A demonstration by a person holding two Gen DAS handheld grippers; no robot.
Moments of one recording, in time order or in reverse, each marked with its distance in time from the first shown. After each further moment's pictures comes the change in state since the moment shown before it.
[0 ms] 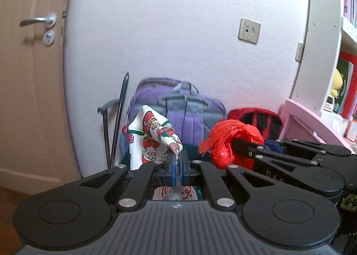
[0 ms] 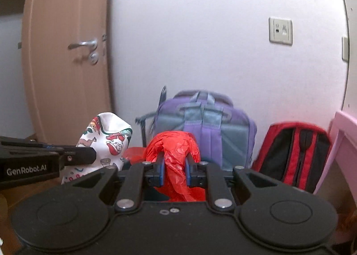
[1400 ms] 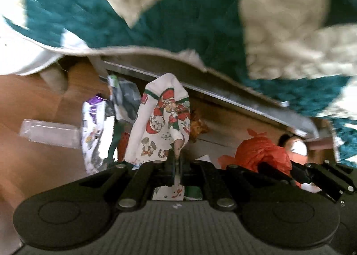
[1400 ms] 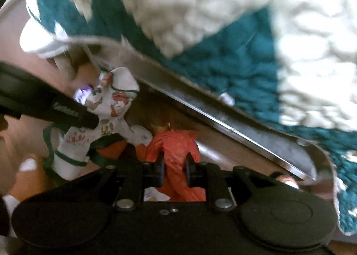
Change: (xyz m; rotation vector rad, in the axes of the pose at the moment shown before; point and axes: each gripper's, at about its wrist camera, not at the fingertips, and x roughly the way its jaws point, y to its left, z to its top) left arm 0.206 0.104 -0.510 -0.252 0.869 0.118; right arm 0.131 0.049 -0.494 -0.065 0.844 0.026
